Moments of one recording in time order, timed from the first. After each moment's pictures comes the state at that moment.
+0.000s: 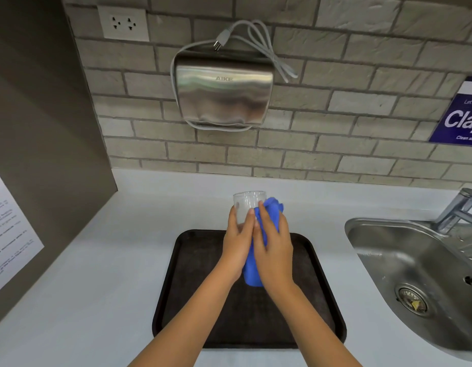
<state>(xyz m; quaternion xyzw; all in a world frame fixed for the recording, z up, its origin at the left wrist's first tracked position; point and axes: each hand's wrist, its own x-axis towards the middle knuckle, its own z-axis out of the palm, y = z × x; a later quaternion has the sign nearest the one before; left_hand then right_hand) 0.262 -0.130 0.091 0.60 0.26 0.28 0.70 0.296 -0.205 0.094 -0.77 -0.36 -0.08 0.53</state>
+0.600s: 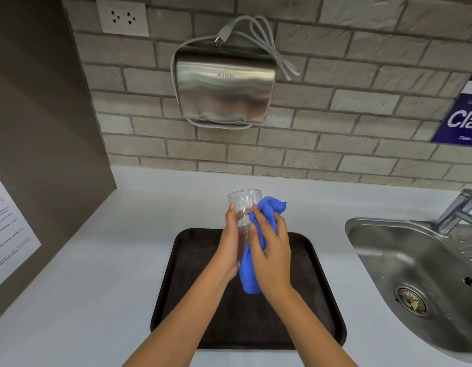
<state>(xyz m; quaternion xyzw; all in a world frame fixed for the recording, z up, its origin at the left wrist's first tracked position) 0.260 -0.114 0.086 0.44 0.22 0.22 0.84 0.292 -0.202 0.087 -0.72 -0.37 -0.06 0.58</state>
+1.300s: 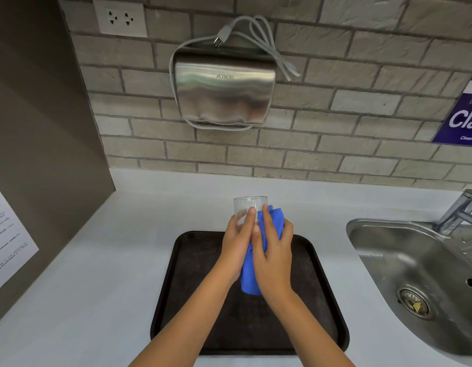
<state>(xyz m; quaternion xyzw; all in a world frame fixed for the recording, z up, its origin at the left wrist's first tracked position) 0.263 -0.121 0.093 0.56 0.24 0.25 0.75 0.296 -0.198 0.085 -0.76 -0.36 -0.08 0.54</state>
